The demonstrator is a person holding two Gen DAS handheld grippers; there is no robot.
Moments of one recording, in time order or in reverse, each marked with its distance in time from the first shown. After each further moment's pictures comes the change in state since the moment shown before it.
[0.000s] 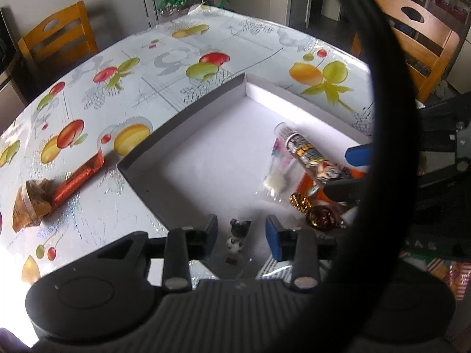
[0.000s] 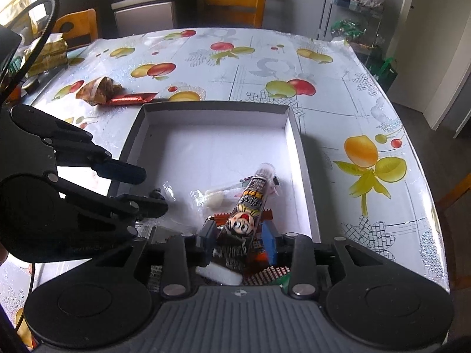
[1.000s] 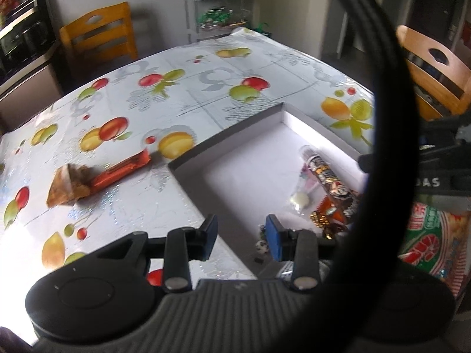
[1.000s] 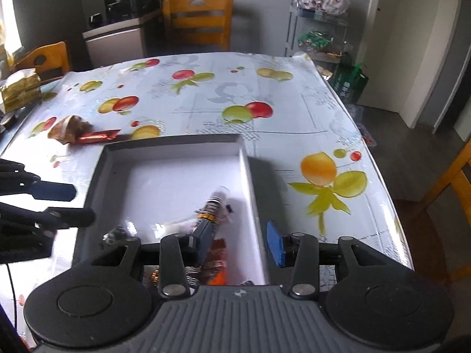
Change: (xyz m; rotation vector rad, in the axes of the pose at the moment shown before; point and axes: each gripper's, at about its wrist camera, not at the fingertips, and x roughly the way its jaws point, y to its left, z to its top) left arm -0.040 0.023 -0.012 -0.156 -0.087 0.082; right arm -0.010 -0.040 0.011 0.094 -0.078 -0.072
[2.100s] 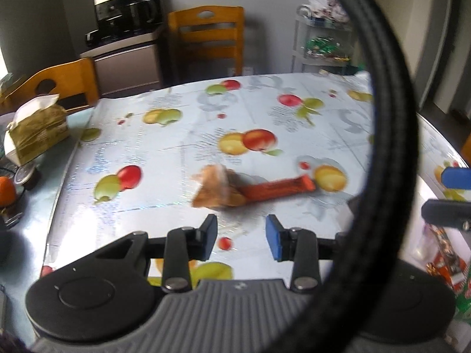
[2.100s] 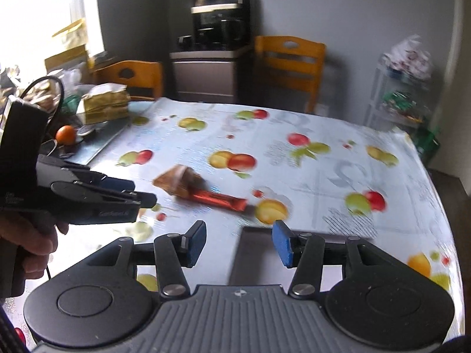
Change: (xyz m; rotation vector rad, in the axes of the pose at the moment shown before) left arm -0.036 0.159 -0.009 -0.287 -0.088 0.248; right arm -0.031 0.139 0.076 -0.208 -0.143 0.255
